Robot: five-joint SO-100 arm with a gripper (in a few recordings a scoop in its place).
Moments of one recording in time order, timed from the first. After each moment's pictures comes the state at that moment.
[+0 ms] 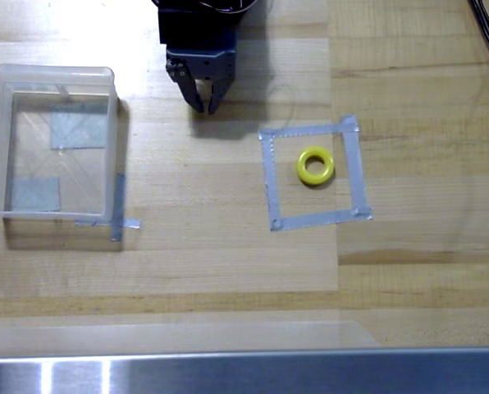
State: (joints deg) arm 5.9 179.8 178.2 69.9 87.1
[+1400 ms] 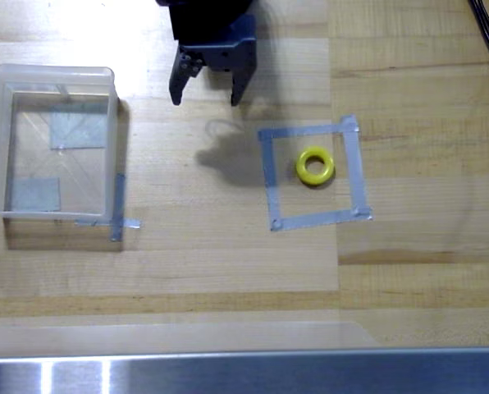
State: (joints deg) arm -9.7 141.4 136.4 79.2 98.4
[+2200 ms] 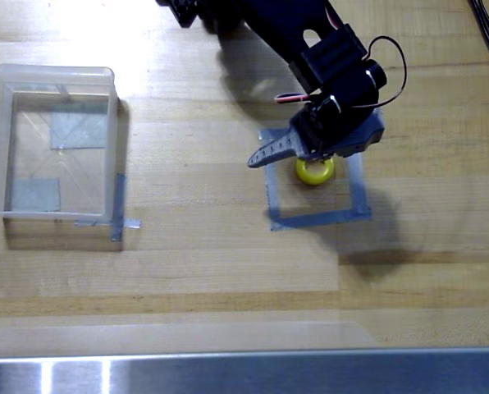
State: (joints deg) arm -31.5 84.3 93.3 76.1 110.4
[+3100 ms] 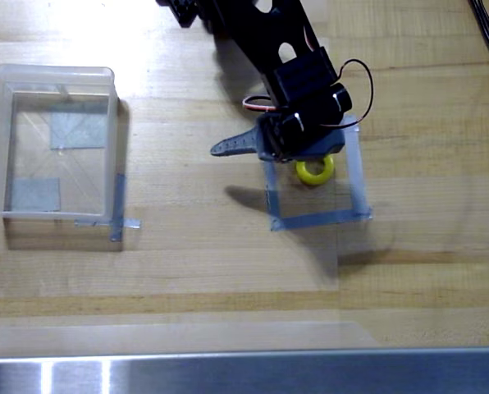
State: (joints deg) arm -24.5 84.2 101.9 74.8 110.7
